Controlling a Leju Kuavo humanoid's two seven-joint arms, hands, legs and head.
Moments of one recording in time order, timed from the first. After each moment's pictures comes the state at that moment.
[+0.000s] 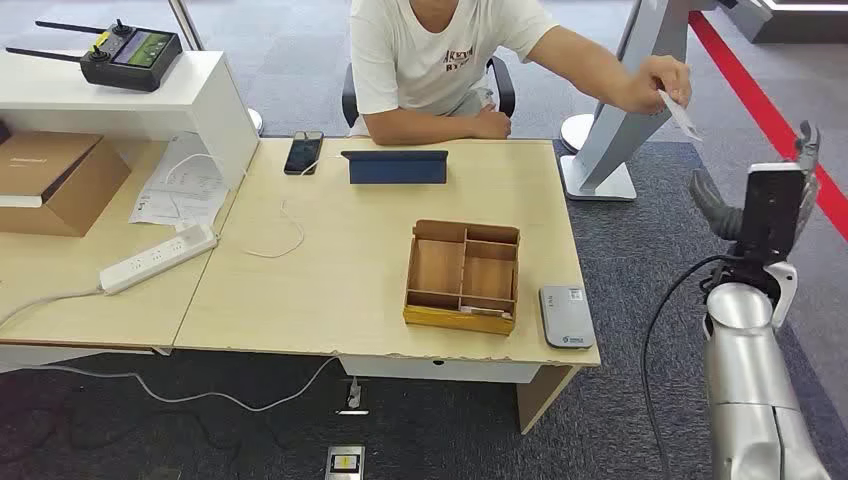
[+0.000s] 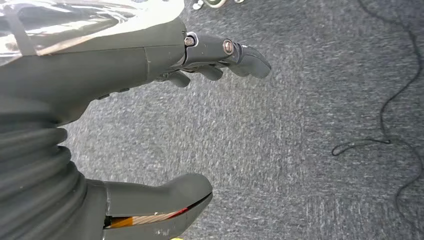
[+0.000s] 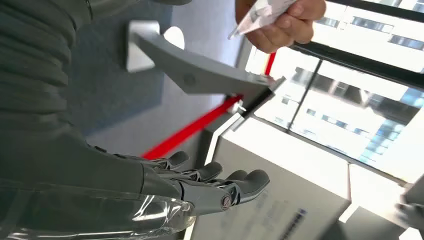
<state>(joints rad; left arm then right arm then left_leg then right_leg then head) -0.12 0.15 0.33 -0.19 -0.53 0.24 -0.09 -0.52 -0.30 -0.05 -1.09 0.36 -0.53 -0.30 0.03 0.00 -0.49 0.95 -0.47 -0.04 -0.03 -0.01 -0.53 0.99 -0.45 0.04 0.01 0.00</state>
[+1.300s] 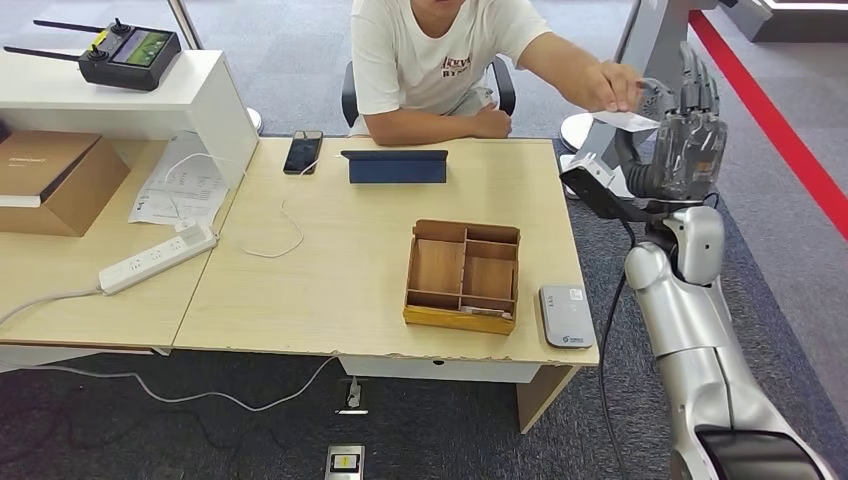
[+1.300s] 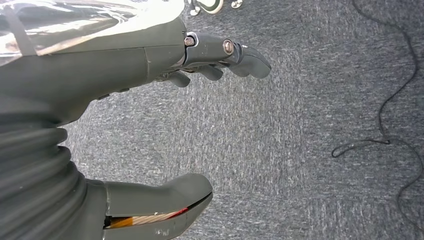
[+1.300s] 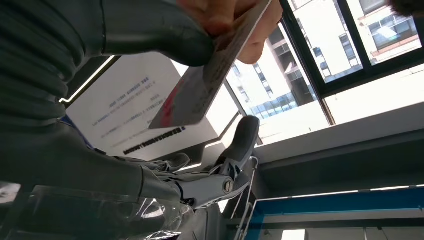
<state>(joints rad) -0.12 0.15 0.33 -0.19 -0.55 0.25 -0.08 -0.74 -0.21 0.10 -0.86 0.98 -0.68 -0.33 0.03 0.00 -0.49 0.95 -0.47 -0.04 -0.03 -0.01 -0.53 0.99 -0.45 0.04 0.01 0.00</state>
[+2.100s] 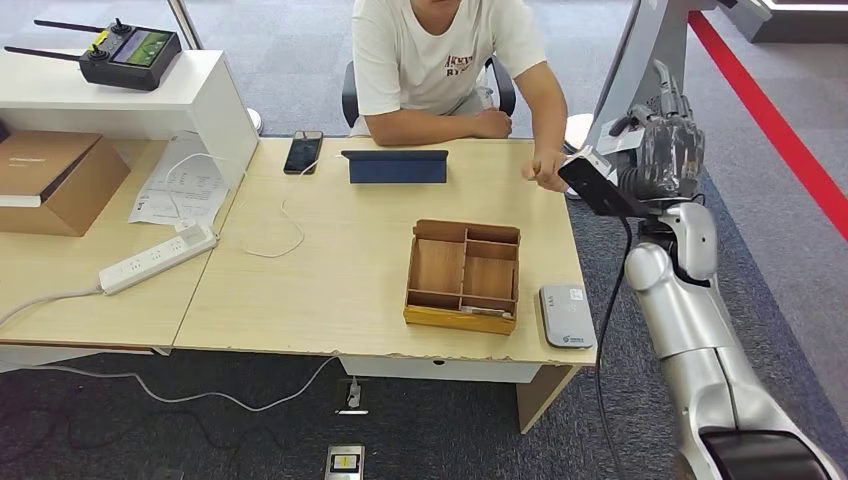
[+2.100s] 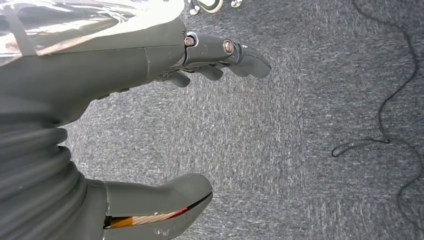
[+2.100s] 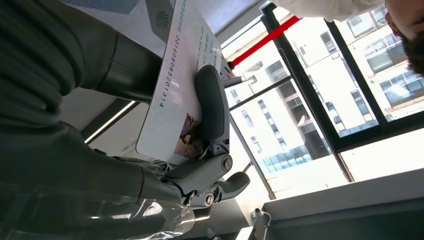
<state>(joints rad) -0.12 0.15 0.33 -0.19 -0.54 0.25 -0.09 -0.73 -0.24 0.16 -0.87 0.87 -0.47 -0.24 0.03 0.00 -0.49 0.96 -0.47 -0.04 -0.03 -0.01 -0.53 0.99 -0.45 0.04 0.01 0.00</state>
